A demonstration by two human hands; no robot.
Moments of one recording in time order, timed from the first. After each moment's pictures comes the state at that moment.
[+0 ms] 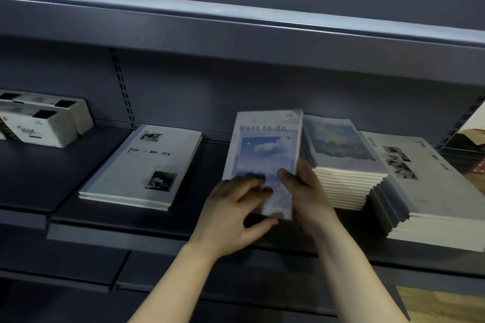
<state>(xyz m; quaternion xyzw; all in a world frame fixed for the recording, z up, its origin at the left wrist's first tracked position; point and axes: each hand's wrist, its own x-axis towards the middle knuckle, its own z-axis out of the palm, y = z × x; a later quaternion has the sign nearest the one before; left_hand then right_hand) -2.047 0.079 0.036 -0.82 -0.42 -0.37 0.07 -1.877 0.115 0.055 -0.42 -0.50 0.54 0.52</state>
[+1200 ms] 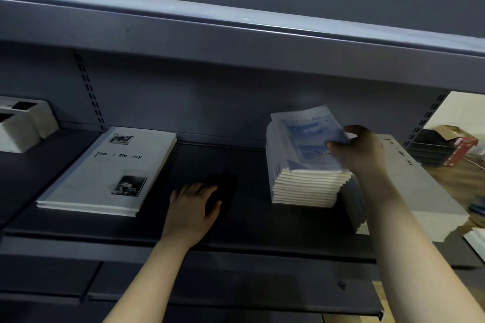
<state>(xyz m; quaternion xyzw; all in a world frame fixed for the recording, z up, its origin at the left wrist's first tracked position) -2.052 0.119 -0.011 -0.72 -0.65 -0.24 -0.03 -1.733 0.185 0.118 -0.74 -0.53 0.11 0.40</state>
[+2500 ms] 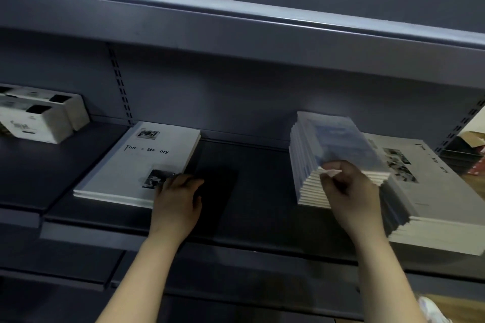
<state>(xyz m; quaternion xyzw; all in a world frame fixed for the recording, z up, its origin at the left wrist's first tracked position) -2.115 0.103 0.008 -0.66 -0.72 -0.21 -0.01 -1.817 0.103 0.076 -0.63 -0.63 0.11 0.44</state>
